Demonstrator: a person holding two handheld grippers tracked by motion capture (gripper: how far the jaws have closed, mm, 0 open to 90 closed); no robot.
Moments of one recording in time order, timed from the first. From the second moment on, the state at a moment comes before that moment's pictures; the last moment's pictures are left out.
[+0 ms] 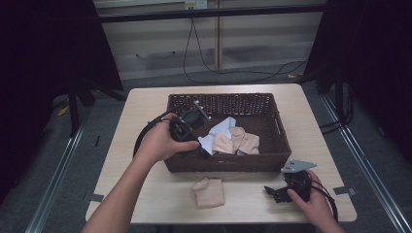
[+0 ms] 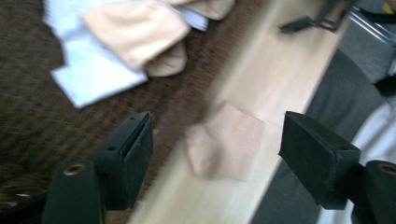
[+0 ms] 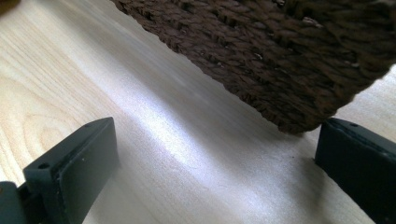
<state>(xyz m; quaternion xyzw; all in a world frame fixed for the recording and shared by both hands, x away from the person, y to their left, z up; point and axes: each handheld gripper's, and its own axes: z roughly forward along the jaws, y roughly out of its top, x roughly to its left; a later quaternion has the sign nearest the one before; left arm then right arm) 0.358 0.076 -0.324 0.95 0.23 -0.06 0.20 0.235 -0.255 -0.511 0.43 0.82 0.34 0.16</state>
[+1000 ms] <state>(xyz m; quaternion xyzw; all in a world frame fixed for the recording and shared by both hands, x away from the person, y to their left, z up) 0.407 0.032 -0.365 0.95 0.26 -0.02 0.18 0.235 -0.255 -0.511 0.43 0.82 0.34 0.16</state>
